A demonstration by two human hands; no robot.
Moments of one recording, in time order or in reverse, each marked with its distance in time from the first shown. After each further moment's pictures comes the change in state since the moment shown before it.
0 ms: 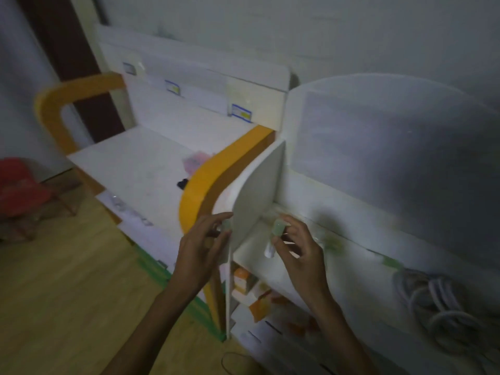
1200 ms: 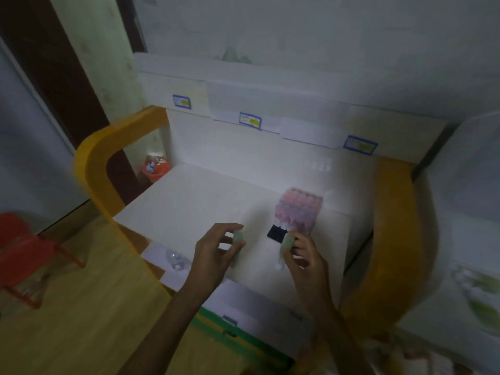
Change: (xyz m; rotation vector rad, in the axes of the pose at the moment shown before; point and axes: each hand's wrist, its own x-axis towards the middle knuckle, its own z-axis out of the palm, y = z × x) left_hand 0.150 -0.273 -0.205 -0.134 -0.156 -0.083; right_hand 0.135 0.023 0.340 -0.027 0.263 0.169
